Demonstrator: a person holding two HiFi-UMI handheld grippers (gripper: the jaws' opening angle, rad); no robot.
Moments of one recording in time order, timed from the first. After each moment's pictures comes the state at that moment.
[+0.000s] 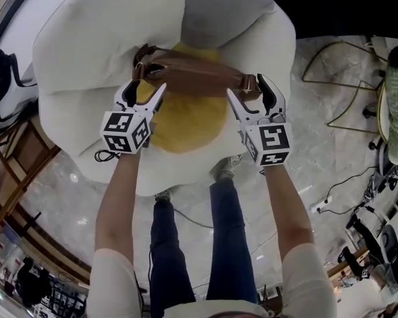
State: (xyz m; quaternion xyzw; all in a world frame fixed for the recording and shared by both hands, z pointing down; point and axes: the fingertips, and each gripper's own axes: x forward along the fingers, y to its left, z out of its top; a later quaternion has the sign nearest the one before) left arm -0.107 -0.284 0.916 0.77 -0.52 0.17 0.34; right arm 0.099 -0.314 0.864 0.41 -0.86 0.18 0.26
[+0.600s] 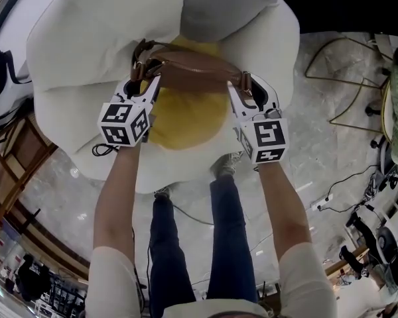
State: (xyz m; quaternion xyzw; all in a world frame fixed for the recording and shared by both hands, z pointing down) left arm -0.104 -0.289 0.932 0.76 -0.52 0.18 0.35; right arm 0.089 -0.309 0.882 0.40 -0.86 0.19 0.26
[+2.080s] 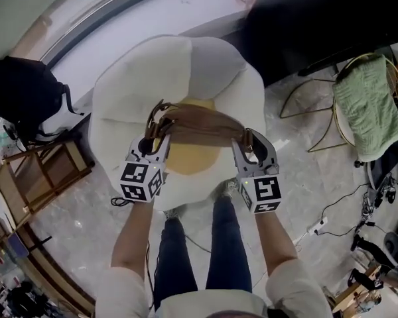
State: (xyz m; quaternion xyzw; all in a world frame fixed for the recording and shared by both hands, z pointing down) left arm -0.098 -0.234 0.646 0.78 -0.53 0.16 0.29; right arm 0.092 -0.250 0.596 0.45 -0.86 0.13 0.21
